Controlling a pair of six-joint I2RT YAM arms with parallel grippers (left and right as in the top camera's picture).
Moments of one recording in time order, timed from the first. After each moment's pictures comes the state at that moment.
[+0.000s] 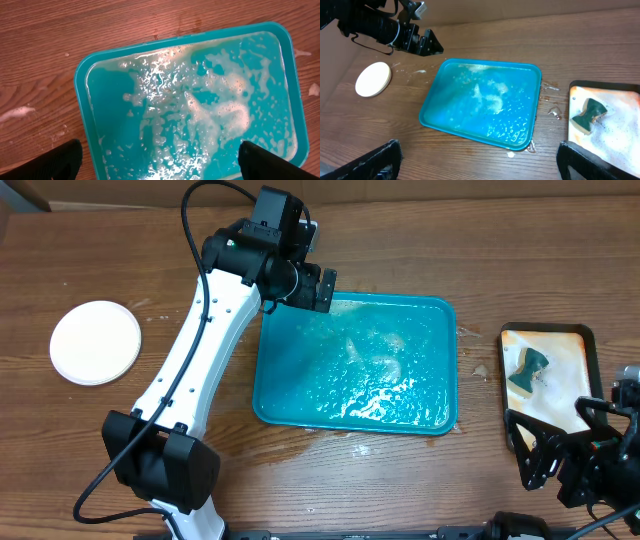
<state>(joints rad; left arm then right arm) -0.35 1.88 1.88 -1.13 0.11 -0.13 -0.16 0.91 1.85 -1.64 -0.47 -0.03</state>
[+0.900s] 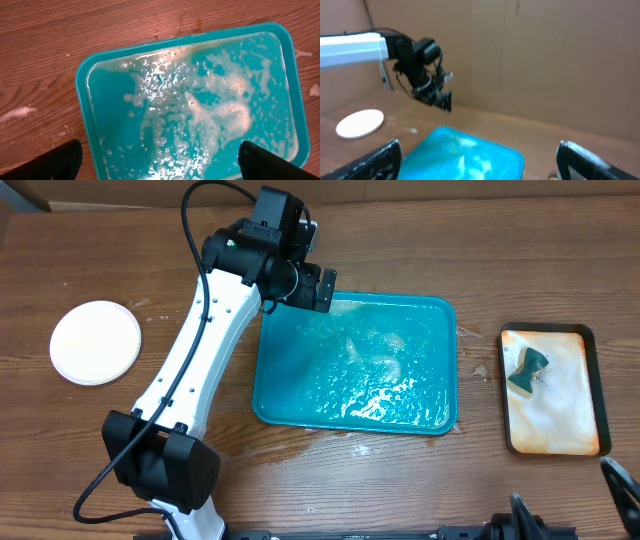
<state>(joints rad) -0.35 1.88 1.88 -1.12 0.11 -0.13 -0.05 0.29 1.39 -1.12 -0.39 -0.04</state>
